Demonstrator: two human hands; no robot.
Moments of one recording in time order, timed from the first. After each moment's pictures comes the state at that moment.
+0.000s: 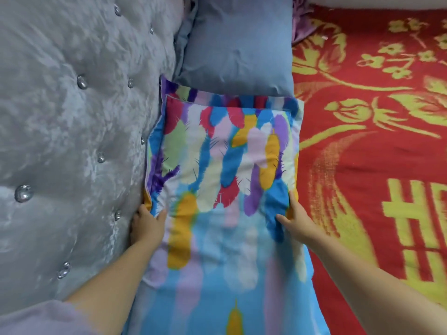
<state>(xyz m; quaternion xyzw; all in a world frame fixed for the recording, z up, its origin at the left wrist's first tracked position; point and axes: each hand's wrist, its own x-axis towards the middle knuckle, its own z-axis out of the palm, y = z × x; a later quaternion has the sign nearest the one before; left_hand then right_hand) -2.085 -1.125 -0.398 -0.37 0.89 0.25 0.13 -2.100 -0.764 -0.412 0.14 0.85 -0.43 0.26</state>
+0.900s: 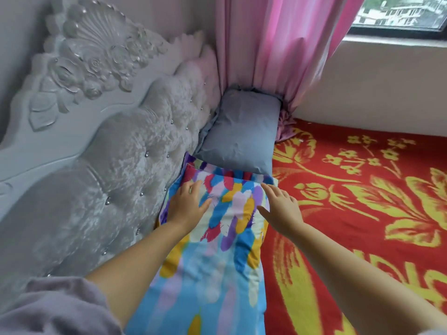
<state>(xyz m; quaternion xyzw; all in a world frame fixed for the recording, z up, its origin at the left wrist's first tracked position) -2.086 -0.987 -0.137 -0.04 0.98 0.18 -0.06 -2.125 -0.737 -0.142 -0.13 0.98 -0.13 0.02</state>
